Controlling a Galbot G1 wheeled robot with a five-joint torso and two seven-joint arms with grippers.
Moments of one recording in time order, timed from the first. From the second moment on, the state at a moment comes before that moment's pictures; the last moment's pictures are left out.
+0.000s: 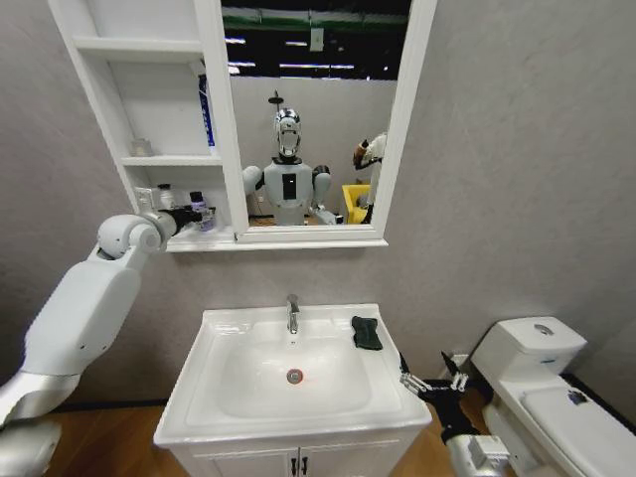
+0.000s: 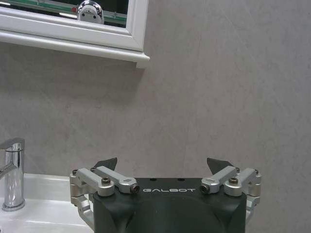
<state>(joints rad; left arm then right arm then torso) 0.04 -0.86 -0.15 -1.45 -0.84 0.66 -0.07 -1.61 1.54 0.75 2.23 0.03 -0.02 -0.10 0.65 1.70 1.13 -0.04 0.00</state>
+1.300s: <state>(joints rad) 1.58 -1.39 -0.93 -2.40 -0.30 0.29 0.00 -1.62 1.55 0.74 2.23 0.04 0.00 -0.09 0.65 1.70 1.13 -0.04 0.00</state>
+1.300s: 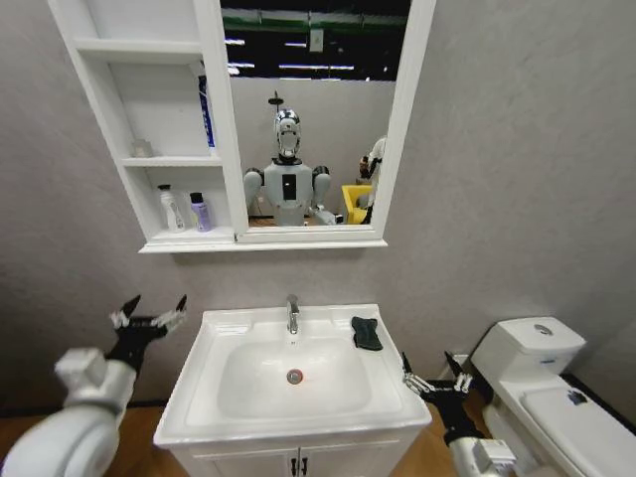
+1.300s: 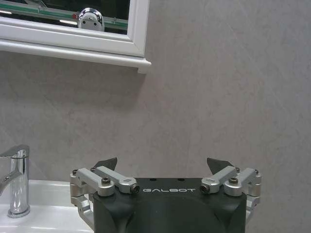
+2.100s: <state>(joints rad) 1.81 -1.54 -0.92 -2.40 -0.23 0.12 0.07 -1.61 1.55 0.74 2.22 0.05 -0.04 -0.10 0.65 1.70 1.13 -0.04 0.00</state>
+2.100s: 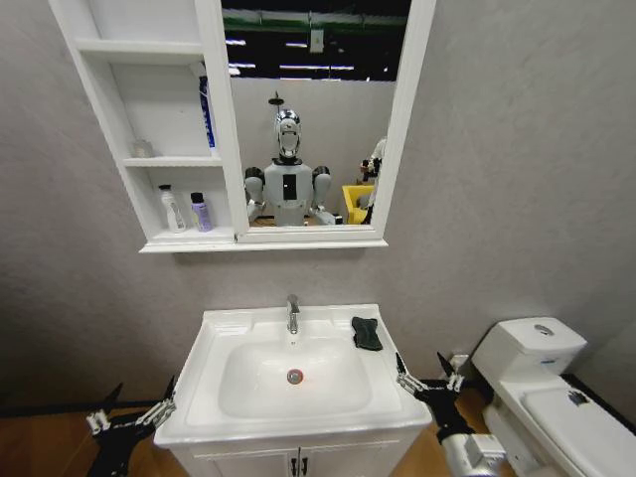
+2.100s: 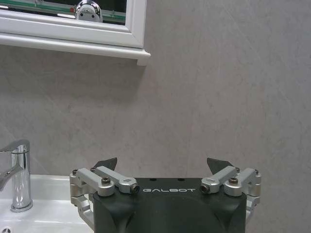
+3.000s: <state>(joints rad) 1.80 -1.54 -0.92 -2.40 -0.23 0.13 0.06 -1.52 1.51 0.72 2.15 0.07 -0.12 -0.07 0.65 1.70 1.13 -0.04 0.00</state>
